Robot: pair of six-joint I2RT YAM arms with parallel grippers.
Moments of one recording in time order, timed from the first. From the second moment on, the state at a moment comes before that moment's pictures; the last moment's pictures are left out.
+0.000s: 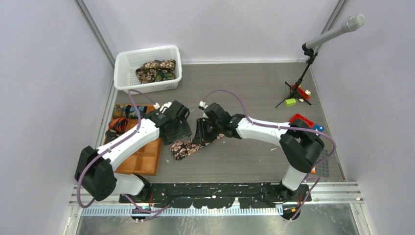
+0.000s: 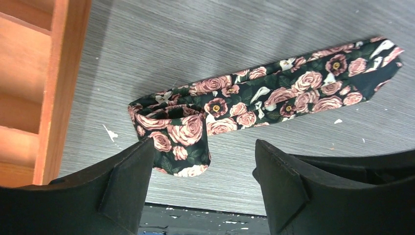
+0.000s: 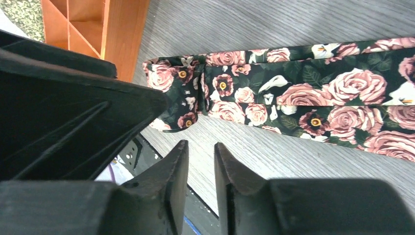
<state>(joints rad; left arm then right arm) -0.64 1.35 1.00 -0.87 -0.22 -1.02 0.88 1.71 1.08 -0.16 -0.31 0.72</state>
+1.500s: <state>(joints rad) -0.64 0.70 0.61 -0.95 -0.26 -0.99 1.00 2.00 1.52 -0.52 -0.21 0.51</state>
